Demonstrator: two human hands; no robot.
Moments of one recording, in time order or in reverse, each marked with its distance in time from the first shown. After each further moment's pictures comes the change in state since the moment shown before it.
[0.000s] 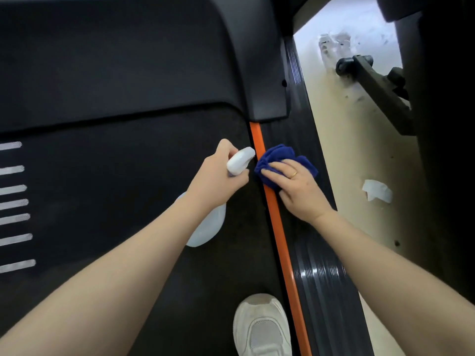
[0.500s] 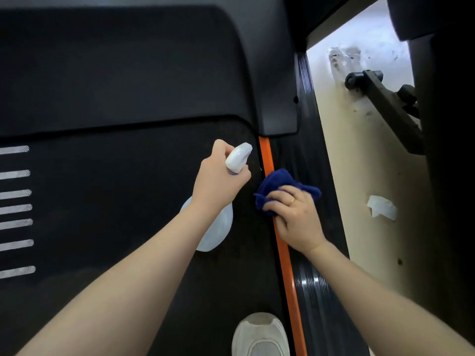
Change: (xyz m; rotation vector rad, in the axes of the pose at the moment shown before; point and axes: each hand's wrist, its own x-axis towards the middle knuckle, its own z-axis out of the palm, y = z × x) left_hand 0.019 0.000 -0.006 -0.129 0.242 -0.085; right_hand -0.001 -0.026 0.005 0.056 0.073 0.008
